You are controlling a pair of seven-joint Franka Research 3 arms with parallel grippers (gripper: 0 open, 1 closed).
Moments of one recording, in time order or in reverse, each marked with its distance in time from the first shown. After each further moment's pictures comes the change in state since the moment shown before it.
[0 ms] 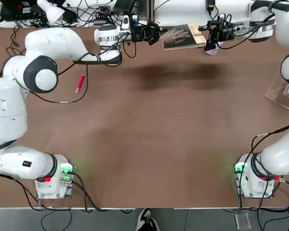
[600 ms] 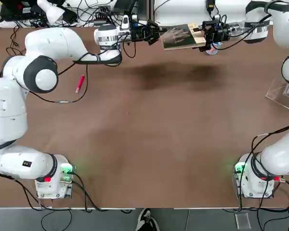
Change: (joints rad) left arm 0.000 0.000 0.003 0.002 0.000 0.000 0.000; right arm -0.001 -0.030 0.061 -0.029 0.013 0.041 0.001
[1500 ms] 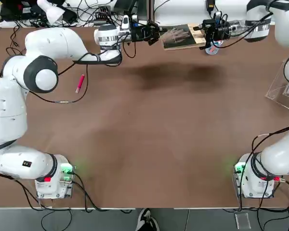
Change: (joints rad) left arm -0.001 0.001 0.000 0.000 0.000 0.000 0.000; right arm 0.001 -0.023 0.001 -0.013 -0.004 0.041 -0.076
